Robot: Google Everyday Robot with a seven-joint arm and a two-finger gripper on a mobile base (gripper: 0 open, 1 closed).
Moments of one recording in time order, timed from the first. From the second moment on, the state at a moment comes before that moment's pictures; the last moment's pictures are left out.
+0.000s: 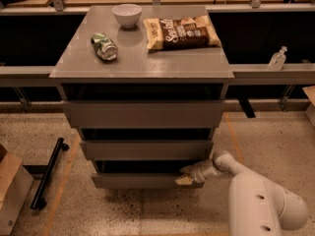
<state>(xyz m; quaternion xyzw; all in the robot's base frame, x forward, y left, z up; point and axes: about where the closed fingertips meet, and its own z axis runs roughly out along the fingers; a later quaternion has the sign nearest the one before) 0.639 -0.121 0.223 -0.44 0.80 0.33 0.24</state>
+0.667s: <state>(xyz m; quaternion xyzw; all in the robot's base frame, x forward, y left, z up) 0.596 -0.123 0.227 -0.42 0.81 0.35 0.20</state>
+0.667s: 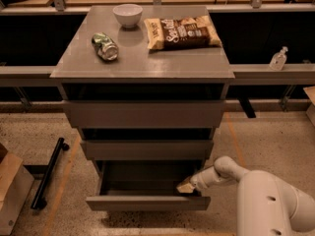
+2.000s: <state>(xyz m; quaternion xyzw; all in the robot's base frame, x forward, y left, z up) 0.537 -0.127 0.183 -0.35 0.85 0.37 0.12</state>
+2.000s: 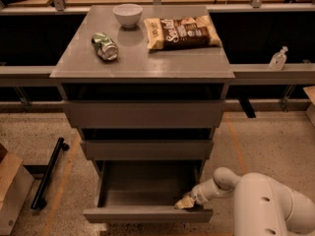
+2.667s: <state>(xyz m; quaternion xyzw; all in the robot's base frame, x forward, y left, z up) 0.539 -0.121 0.212 -0.36 0.84 0.37 0.16</state>
